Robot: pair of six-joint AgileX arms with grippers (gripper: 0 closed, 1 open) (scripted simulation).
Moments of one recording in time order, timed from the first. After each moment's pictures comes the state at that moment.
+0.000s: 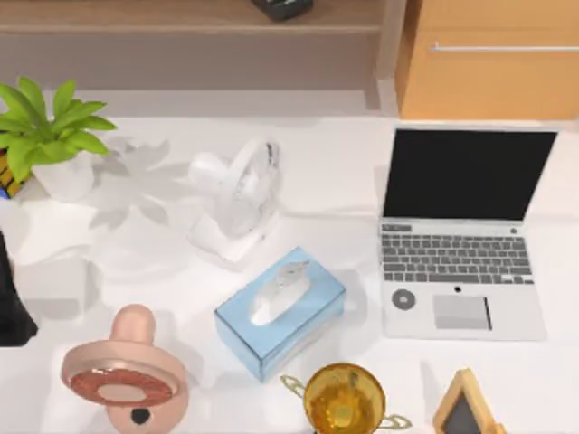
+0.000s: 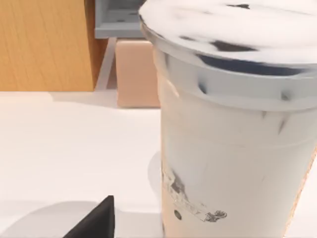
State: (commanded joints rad) left arm 0.00 0.00 0.00 0.00 0.00 0.00; right arm -0.80 1.60 0.19 1.16 -0.75 -0.18
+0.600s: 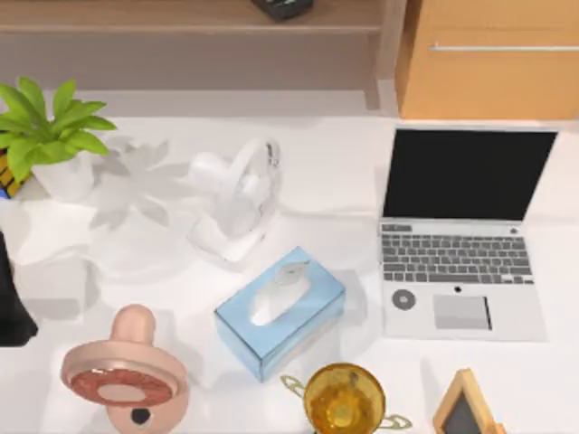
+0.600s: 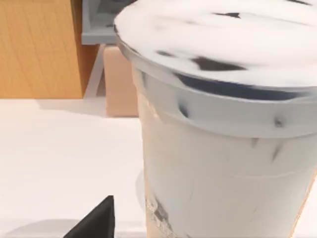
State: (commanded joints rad) left arm 0.00 0.00 0.00 0.00 0.00 0.00; right arm -0.75 1.69 0.25 1.20 -0.70 -0.17
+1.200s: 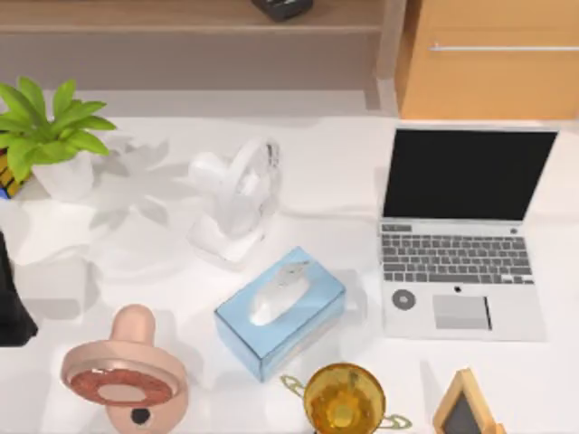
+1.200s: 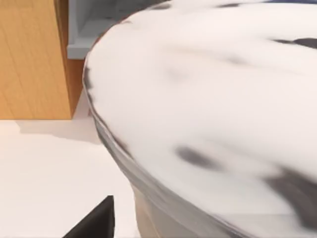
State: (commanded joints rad) left arm 0.00 0.00 0.00 0.00 0.00 0.00; right arm -0.59 1.90 0.42 1.26 -0.54 -0.12
